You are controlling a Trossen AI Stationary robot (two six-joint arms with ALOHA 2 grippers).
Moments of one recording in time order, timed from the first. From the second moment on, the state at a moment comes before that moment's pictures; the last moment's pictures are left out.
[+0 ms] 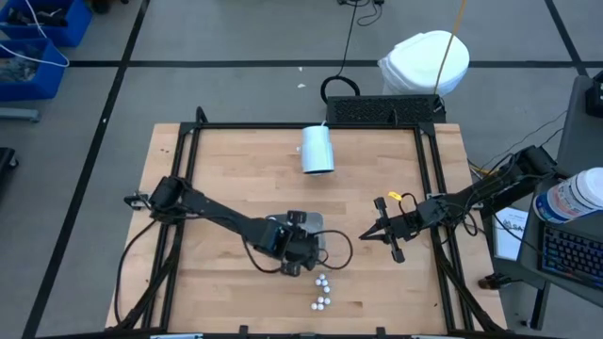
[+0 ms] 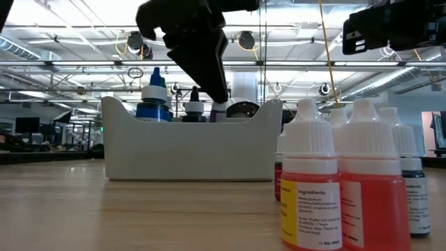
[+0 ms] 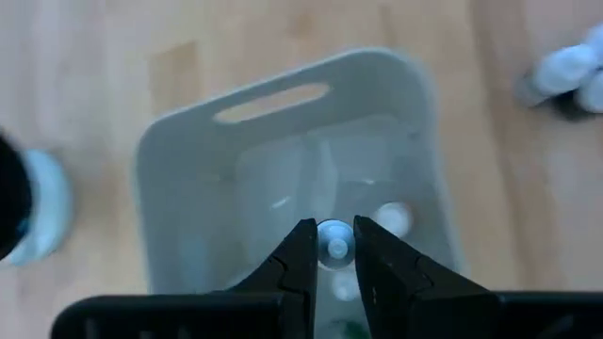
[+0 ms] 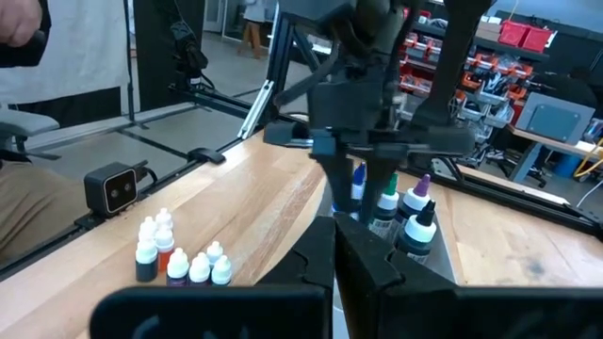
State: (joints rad) left arm -0.35 2.01 1.62 -0.81 -0.35 -0.10; right arm 0.40 0.92 0.21 0.65 0.10 -0.20
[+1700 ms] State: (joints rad) left arm -0.44 1.96 1.39 -0.64 -0.37 -0.27; right arm 0.40 0.92 0.21 0.66 0.10 -0.17
